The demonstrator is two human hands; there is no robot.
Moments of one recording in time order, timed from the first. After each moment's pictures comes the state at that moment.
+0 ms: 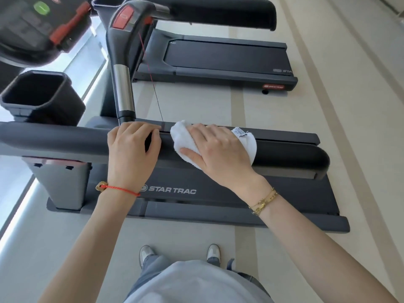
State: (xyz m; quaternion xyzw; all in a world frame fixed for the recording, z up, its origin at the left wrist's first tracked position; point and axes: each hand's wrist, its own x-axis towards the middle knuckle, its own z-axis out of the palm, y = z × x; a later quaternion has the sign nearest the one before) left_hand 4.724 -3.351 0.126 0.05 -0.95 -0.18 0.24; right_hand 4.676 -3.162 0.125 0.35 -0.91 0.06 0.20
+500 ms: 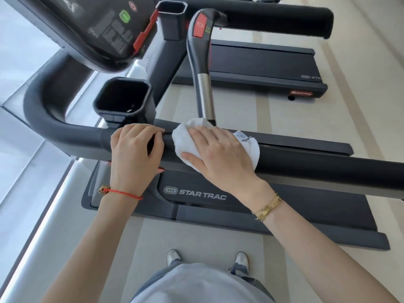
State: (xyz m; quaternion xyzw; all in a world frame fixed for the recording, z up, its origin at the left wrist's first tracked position) left_hand 4.742 -3.534 0.122 0.05 -0.94 -0.18 0.29; right_hand 4.691 -3.348 0.130 0.36 -0.92 0.06 0.16
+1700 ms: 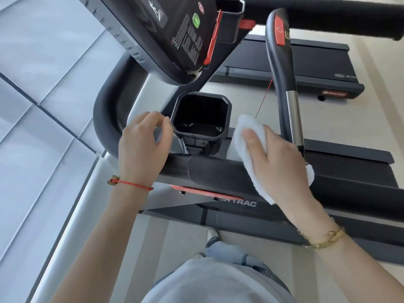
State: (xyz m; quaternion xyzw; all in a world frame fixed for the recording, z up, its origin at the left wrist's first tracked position) left_hand 4.704 -3.691 0.144 0.12 -0.91 -0.29 0.28; right_hand 4.673 -3.457 0.149 0.15 -0.93 0.30 0.12
